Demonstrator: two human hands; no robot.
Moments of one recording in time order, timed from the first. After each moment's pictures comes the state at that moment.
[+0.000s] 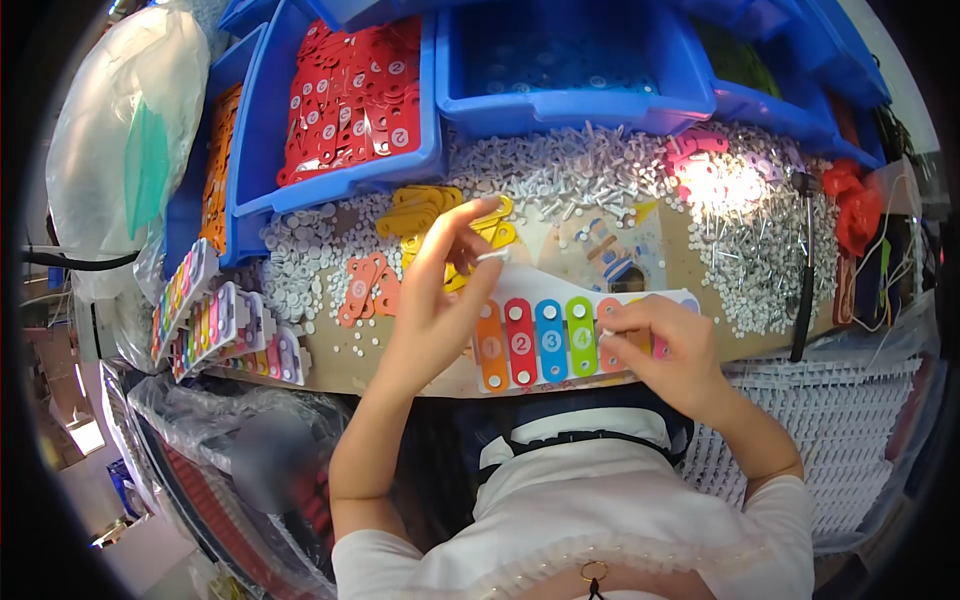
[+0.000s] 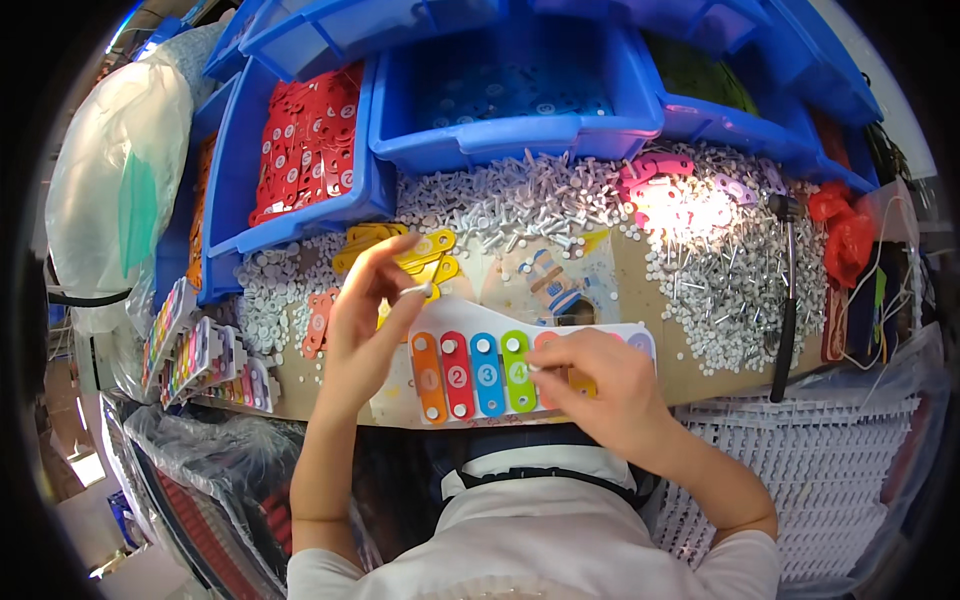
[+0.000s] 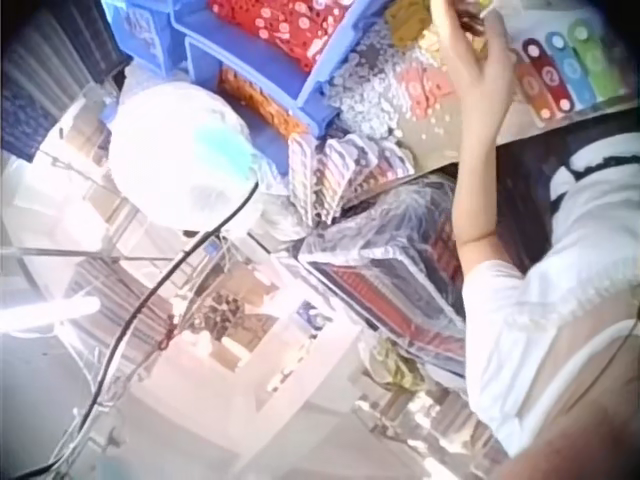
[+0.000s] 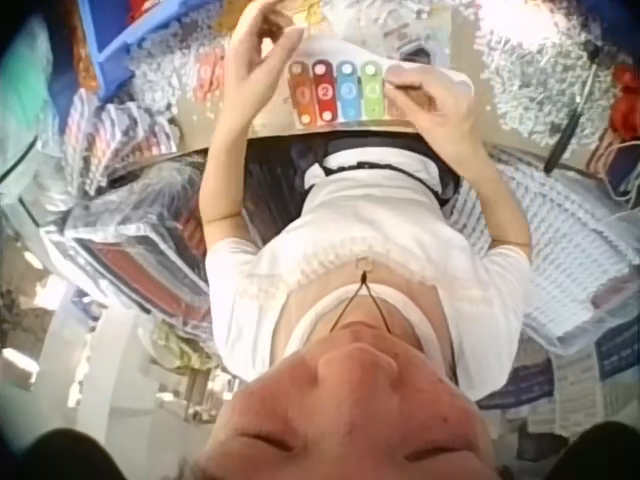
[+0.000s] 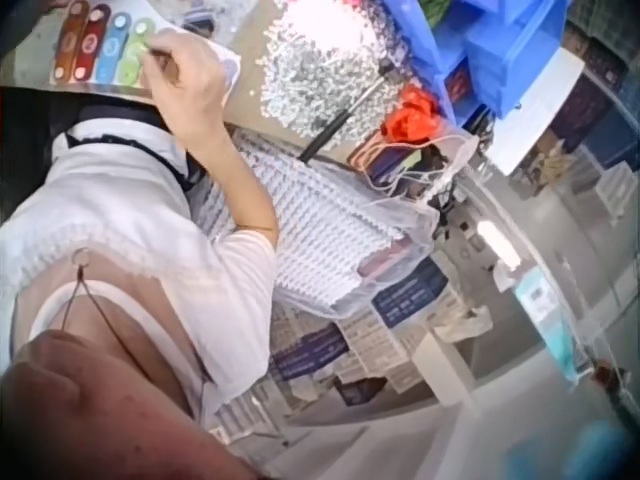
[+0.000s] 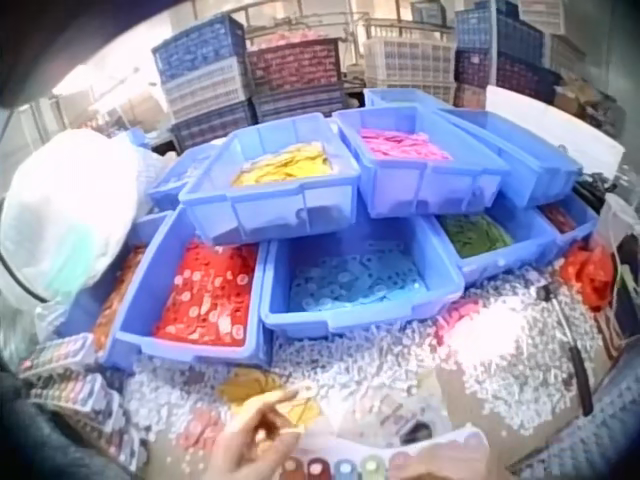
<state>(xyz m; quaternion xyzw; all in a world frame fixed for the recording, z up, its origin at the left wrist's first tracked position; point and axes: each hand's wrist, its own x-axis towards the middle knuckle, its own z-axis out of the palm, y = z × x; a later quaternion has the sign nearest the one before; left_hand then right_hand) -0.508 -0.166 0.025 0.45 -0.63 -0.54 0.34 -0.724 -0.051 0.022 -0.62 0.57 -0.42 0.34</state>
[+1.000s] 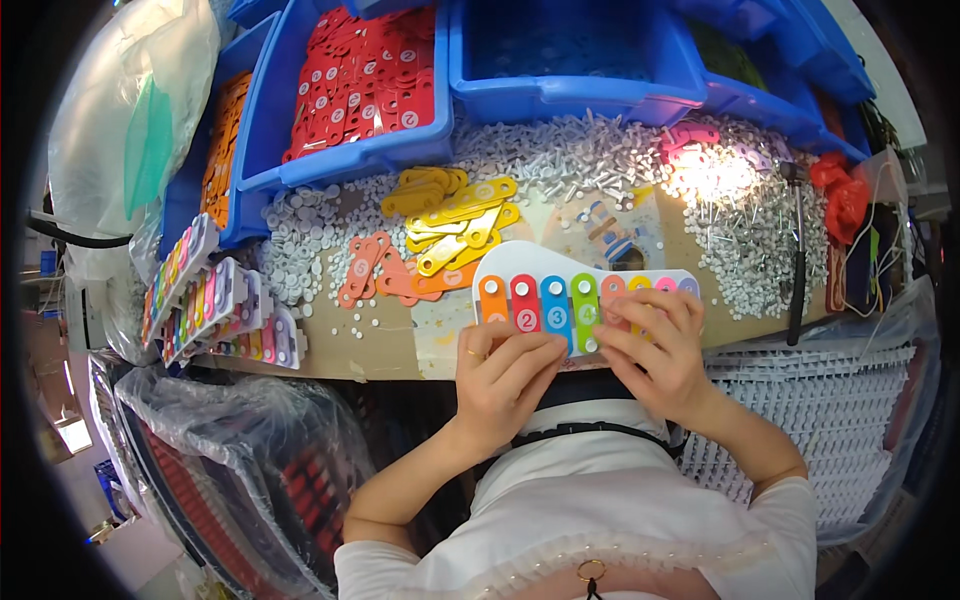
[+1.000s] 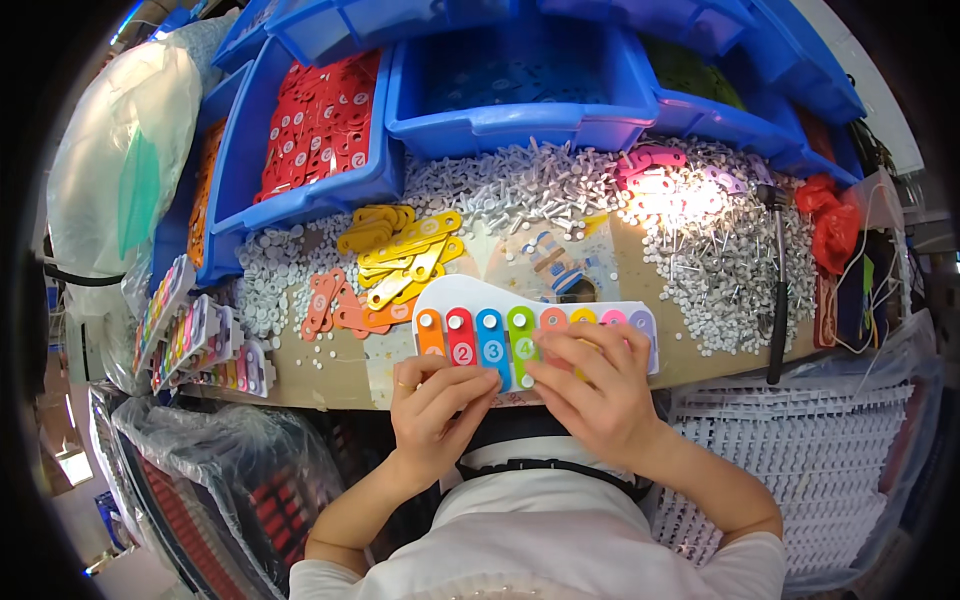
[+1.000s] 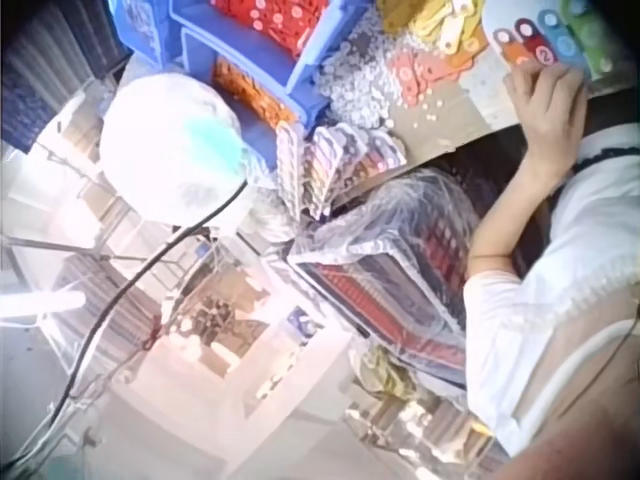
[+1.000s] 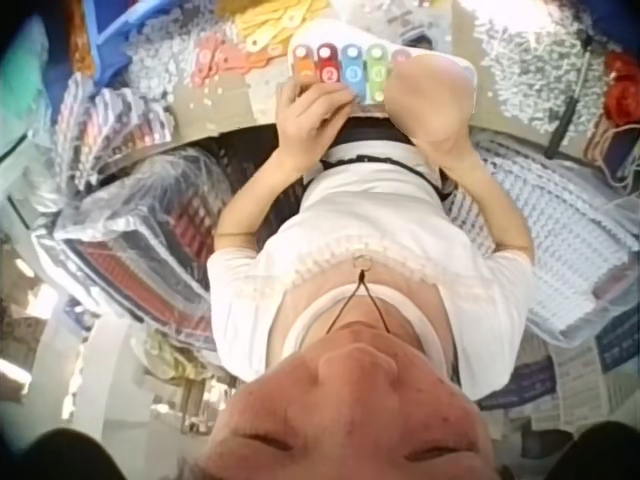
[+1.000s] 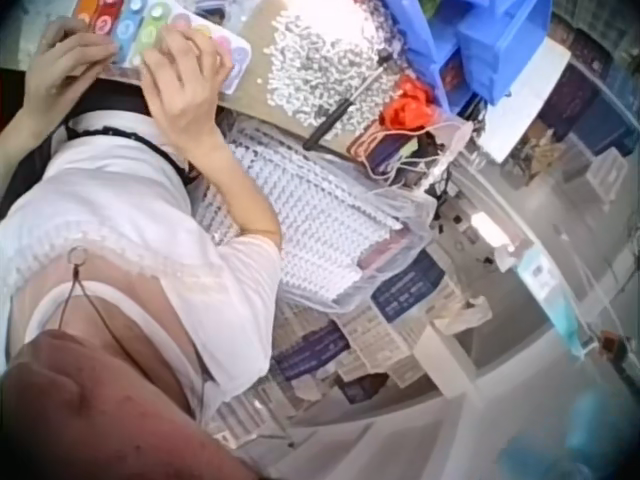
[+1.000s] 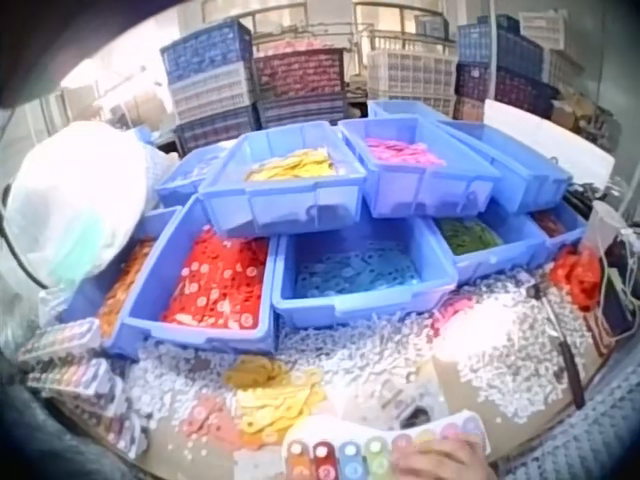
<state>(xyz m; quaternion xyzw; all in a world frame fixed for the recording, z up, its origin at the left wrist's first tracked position) -0.502 -0.065 -0.002 0.36 -0.83 -0.24 0.36 -0.711 -0.019 0.016 -0.78 0.55 -0.29 0.07</state>
